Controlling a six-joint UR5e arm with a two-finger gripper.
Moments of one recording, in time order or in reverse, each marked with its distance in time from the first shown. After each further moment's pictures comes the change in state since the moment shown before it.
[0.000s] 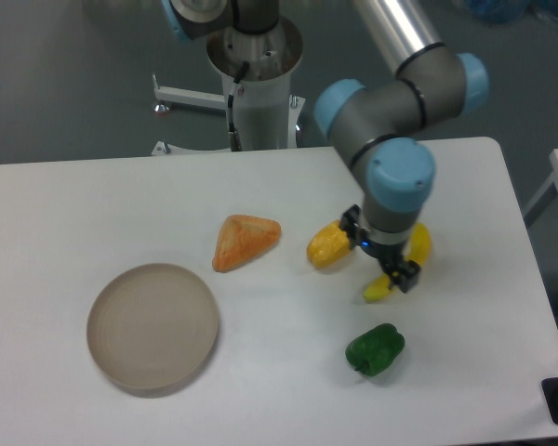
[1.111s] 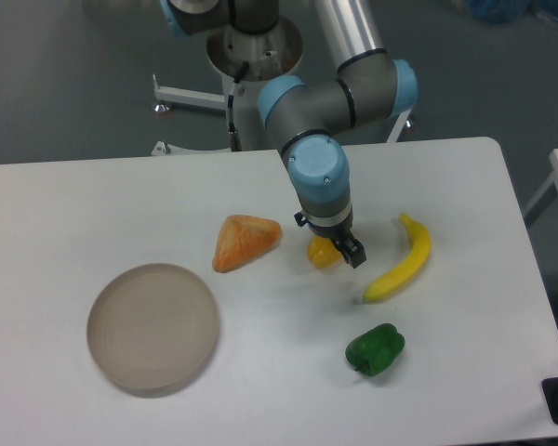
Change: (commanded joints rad) arm -0.017 0.072 -0.219 0.176 0.066 0.003
